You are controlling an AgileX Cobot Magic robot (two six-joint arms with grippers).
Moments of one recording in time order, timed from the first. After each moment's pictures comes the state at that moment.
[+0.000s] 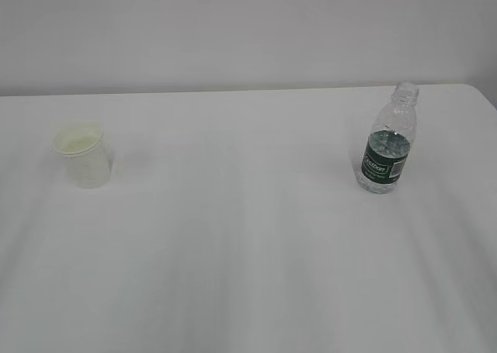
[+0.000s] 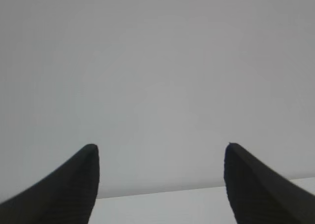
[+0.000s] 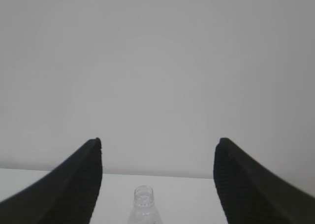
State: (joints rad) left arm -0.06 0.45 -0.28 0.19 -0.29 -0.25; right arm 0.07 0.54 -0.41 -0.27 -0.14 0.25
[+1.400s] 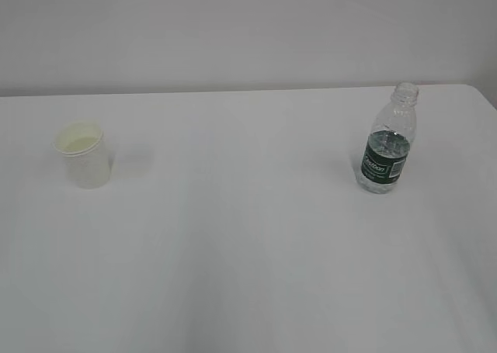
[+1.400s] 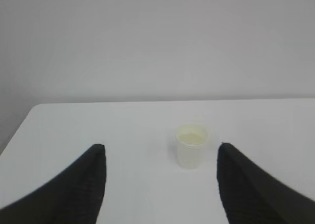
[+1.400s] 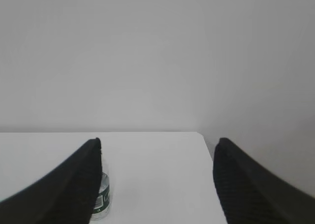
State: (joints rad) left arm -0.06 0.21 -0.68 0.12 0.74 -0.15; right arm 0.07 0.30 -0.71 -0.26 0.61 0.14
